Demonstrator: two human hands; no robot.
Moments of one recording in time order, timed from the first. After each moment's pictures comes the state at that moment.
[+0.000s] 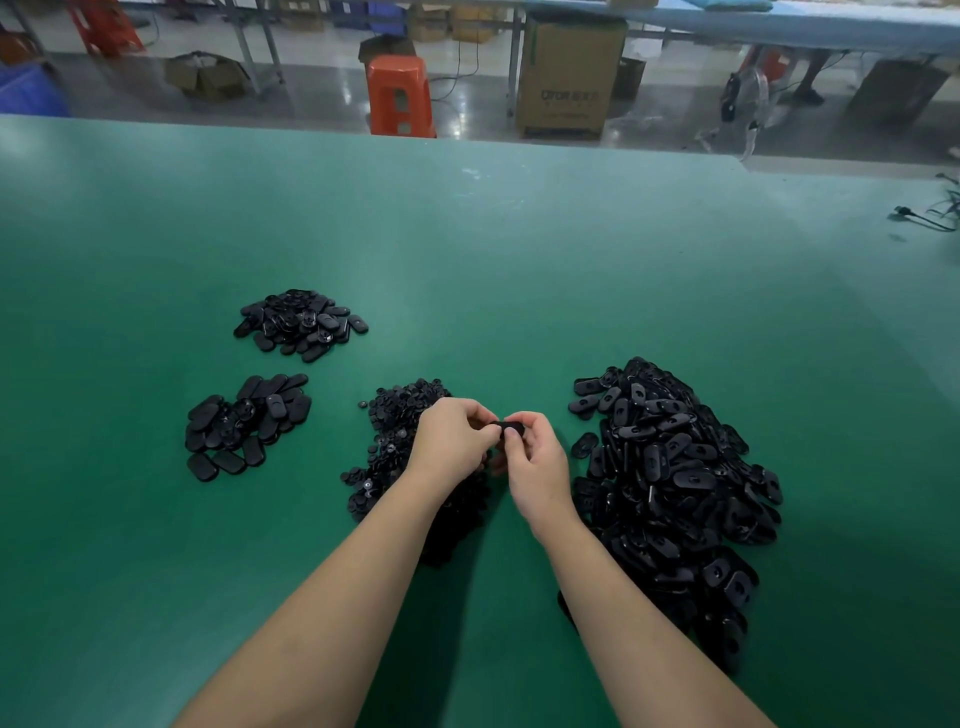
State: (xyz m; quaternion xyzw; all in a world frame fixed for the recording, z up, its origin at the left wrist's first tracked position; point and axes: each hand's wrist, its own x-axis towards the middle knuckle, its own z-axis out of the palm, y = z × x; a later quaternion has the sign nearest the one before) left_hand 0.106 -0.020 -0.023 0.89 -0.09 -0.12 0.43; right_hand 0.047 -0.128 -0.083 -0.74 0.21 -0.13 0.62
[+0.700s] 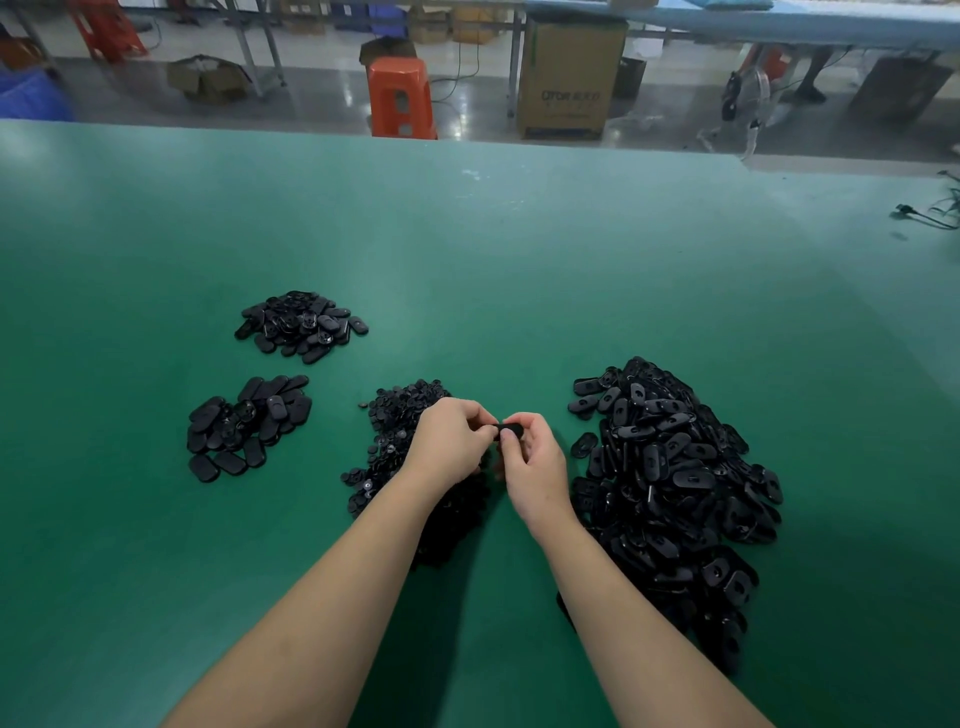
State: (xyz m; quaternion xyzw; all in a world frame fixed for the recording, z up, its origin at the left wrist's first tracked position) left_hand 0.107 -0.017 -0.022 0.91 -0.12 -0.13 0.38; right_hand 0.046 -0.126 -0.079 -0.76 0.21 -0.13 0.60
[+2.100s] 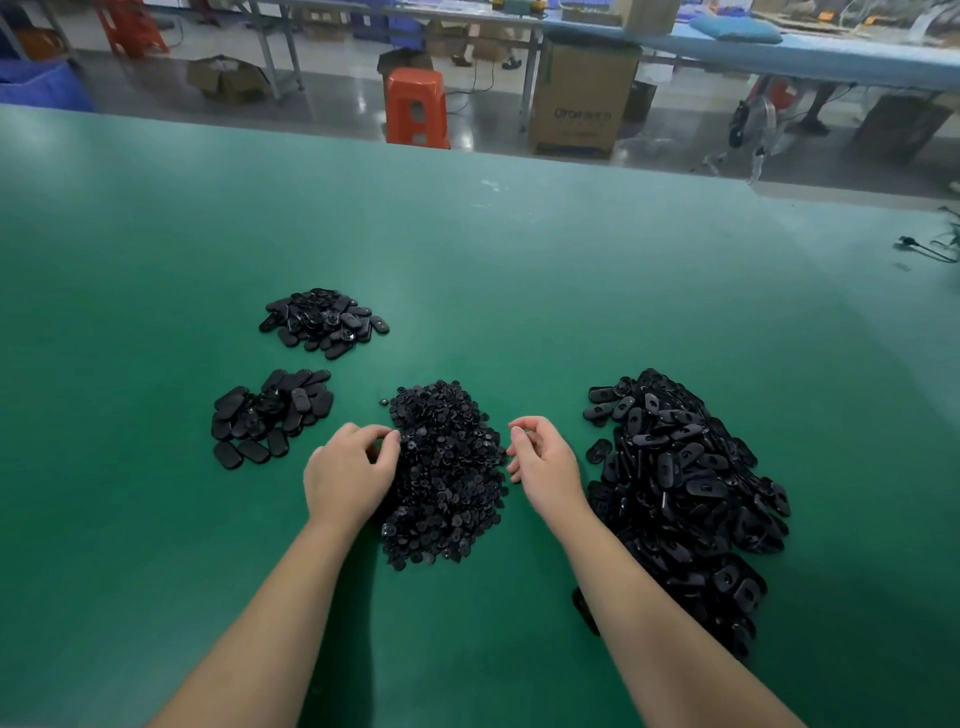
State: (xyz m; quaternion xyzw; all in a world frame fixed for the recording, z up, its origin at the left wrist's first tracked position) left_hand 0.109 0.105 -0.076 0.95 -0.02 0.07 0.30; right_hand 0.046 -0.122 -0.056 -0.79 0.20 -0.04 0.58
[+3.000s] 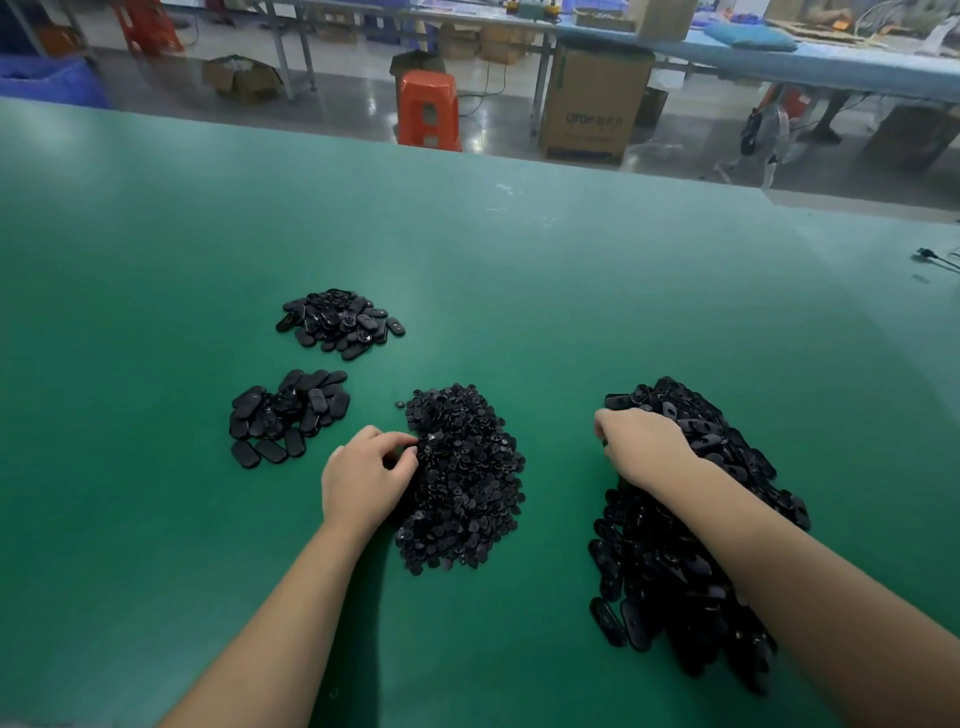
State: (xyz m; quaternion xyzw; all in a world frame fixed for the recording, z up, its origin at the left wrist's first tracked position) left_hand 0.111 0.114 -0.082 0.95 -0.06 0.05 0.31; right_hand 0.064 -0.206 0.002 -0.98 0.07 0.15 -0.06
